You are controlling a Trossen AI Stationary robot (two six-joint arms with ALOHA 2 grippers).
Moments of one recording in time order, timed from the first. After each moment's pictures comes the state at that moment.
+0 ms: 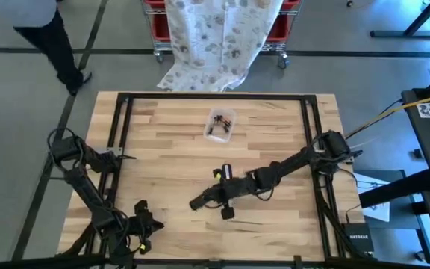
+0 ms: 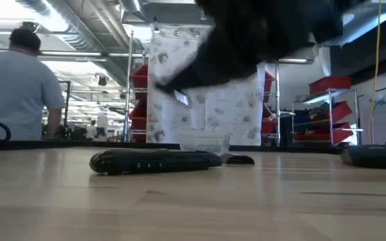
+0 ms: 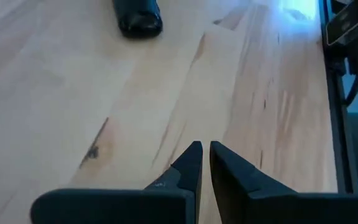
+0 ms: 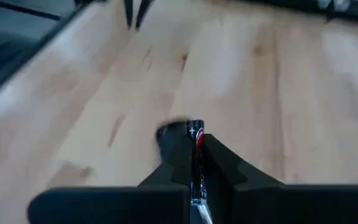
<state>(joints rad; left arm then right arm) -1.12 1.71 0.80 -0.24 -0.84 -1.33 0.31 1.91 0.99 0.37 0.09 -0.01</state>
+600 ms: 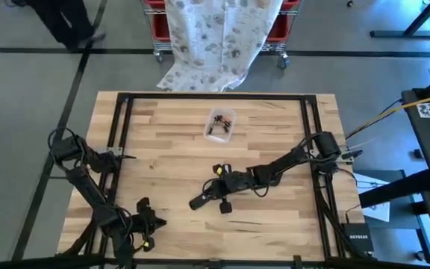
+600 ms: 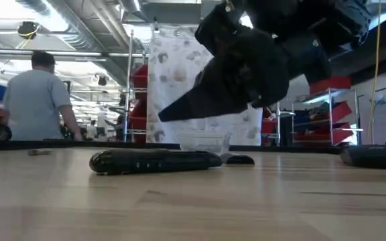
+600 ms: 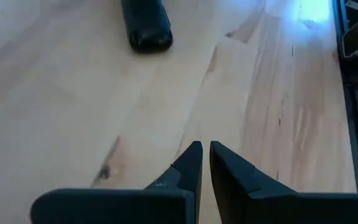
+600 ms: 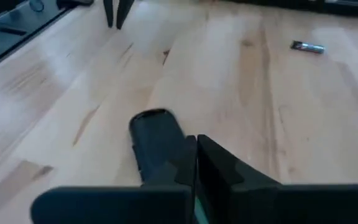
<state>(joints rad) -1.08 1.70 0.81 -0.27 -0.89 -1.31 0.26 1.98 0.94 0.59 0.04 -0.01</state>
